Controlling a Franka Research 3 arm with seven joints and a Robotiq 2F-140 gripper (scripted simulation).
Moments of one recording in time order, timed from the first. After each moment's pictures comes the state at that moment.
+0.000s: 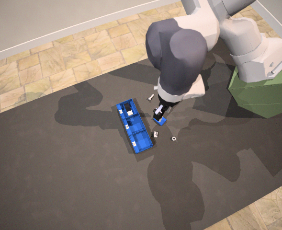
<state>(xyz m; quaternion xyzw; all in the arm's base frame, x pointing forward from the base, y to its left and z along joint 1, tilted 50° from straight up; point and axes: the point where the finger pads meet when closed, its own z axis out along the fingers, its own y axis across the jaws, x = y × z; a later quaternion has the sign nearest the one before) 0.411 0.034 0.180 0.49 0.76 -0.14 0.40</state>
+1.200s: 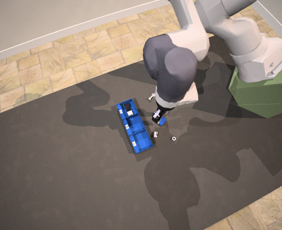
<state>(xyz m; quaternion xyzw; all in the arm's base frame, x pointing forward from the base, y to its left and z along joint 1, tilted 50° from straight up) 0.432 0.002 0.154 0.49 0.76 -0.14 0.40</state>
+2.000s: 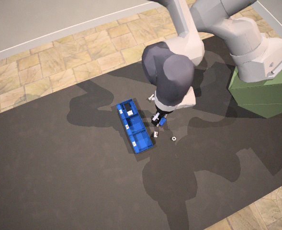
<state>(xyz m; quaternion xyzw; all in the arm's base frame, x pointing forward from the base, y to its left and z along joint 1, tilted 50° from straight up) 0.447 -0.006 0.138 0.49 0.76 -0.13 0.40</state>
